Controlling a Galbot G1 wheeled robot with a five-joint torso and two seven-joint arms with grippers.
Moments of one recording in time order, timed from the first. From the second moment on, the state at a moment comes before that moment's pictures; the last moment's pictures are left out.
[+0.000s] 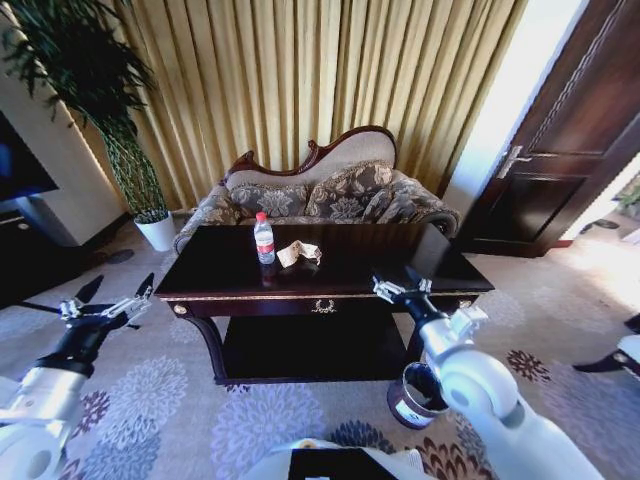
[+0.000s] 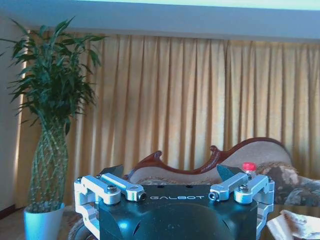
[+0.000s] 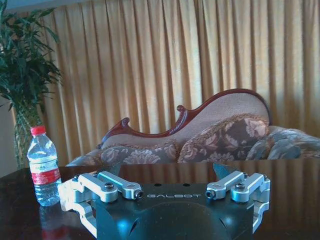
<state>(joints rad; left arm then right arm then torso) 1.76 -1.28 -1.27 -2.47 -0.75 0.30 0.16 -1.35 0.89 0.47 2.35 0.79 -0.33 0.36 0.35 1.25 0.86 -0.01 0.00</state>
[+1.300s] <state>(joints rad) 1.83 -1.30 -1.26 -2.50 -0.77 0.28 0.12 -0.58 1.10 -0.11 1.75 0.83 -0.47 0.41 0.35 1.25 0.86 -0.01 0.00</state>
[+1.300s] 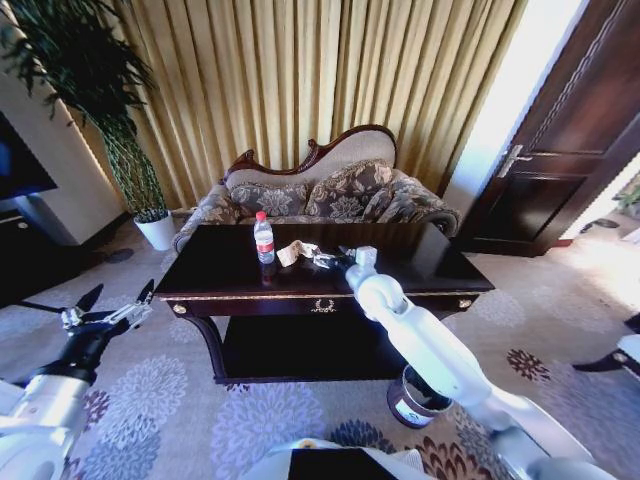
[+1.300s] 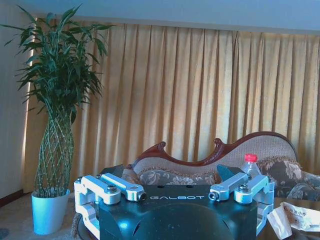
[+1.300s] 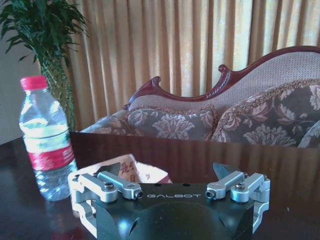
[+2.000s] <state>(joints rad) 1.82 -1.31 -1.26 -2.50 -0.77 0.30 0.12 -0.52 1.18 -0.18 1.62 0.85 -0.50 0.52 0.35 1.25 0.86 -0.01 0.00</state>
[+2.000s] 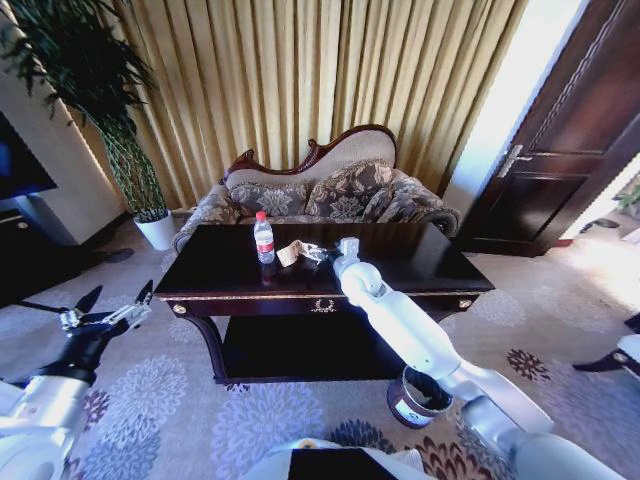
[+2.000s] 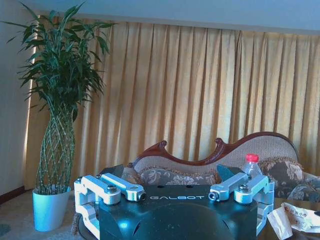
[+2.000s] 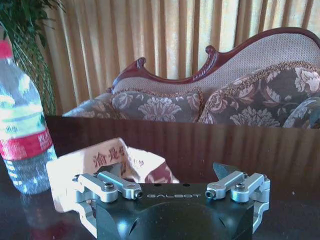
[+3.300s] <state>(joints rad) 1.81 -1.32 -1.27 -2.50 -0.77 0.28 0.11 -0.52 1.19 -0.21 1.51 0.74 -0.42 0.51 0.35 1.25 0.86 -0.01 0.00</state>
